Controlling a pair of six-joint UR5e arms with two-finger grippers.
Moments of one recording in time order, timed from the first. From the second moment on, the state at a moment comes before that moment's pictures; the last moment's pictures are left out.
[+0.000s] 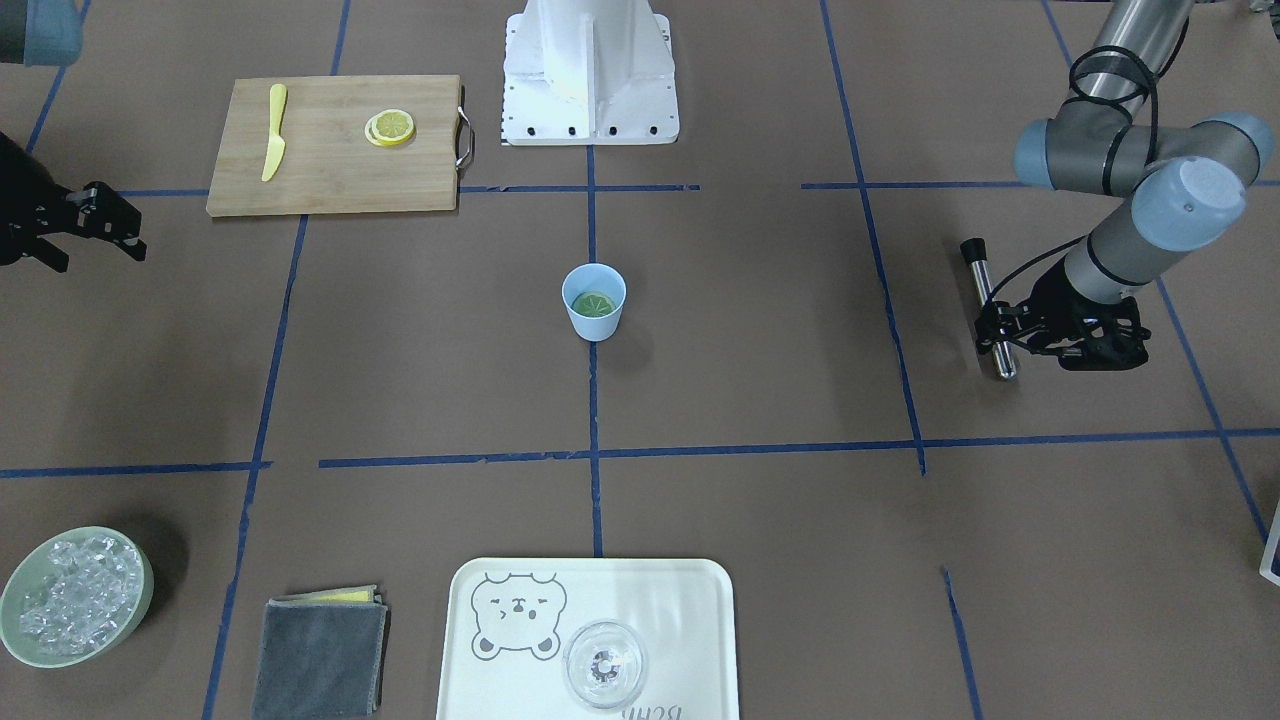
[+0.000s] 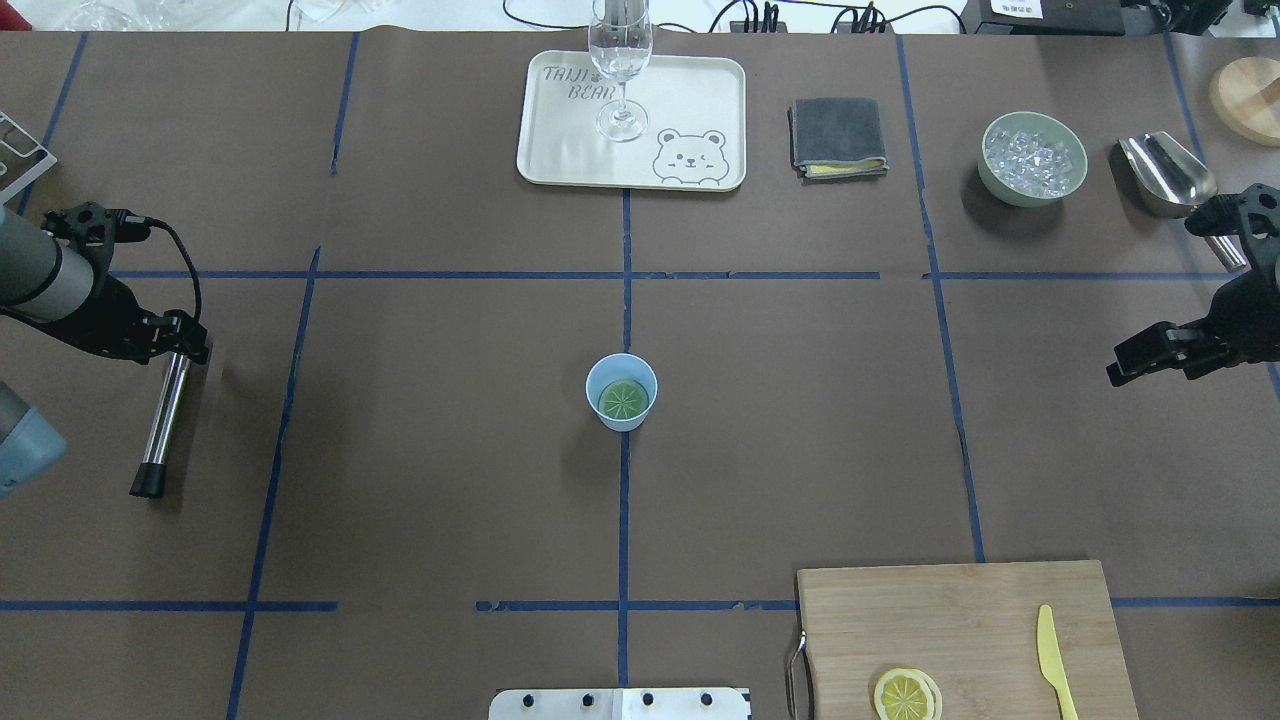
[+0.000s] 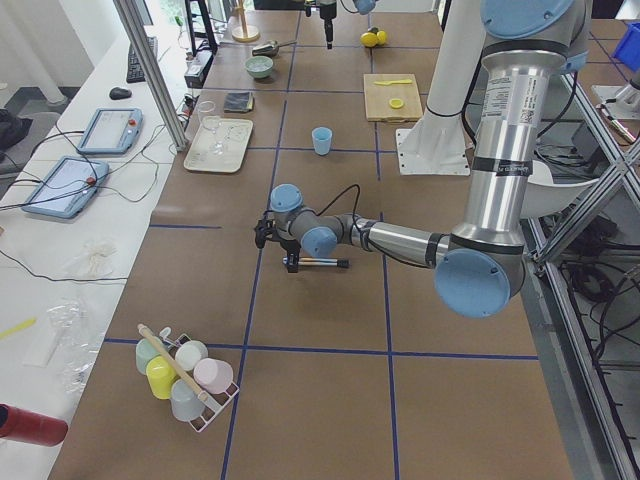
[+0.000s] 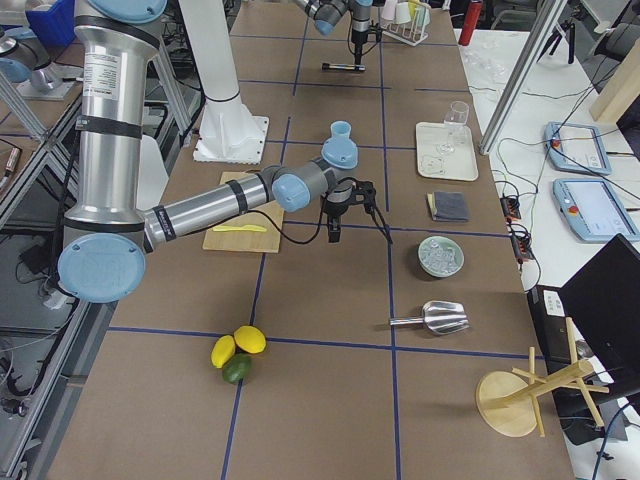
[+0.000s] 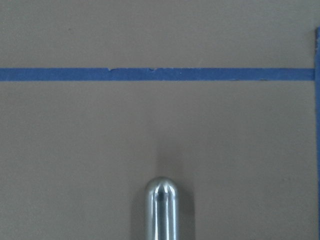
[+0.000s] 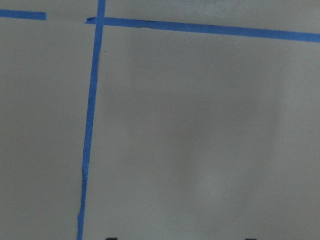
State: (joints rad) left arm -0.92 -1.68 -1.56 -2.07 -2.19 -0.84; right arm 1.03 -1.68 2.01 -1.41 2.29 0.62
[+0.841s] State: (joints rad) left arm -0.90 -1.68 -1.56 -2.05 -2.17 -0.85; right arm 1.04 -1.68 2.02 -1.41 2.33 0.62
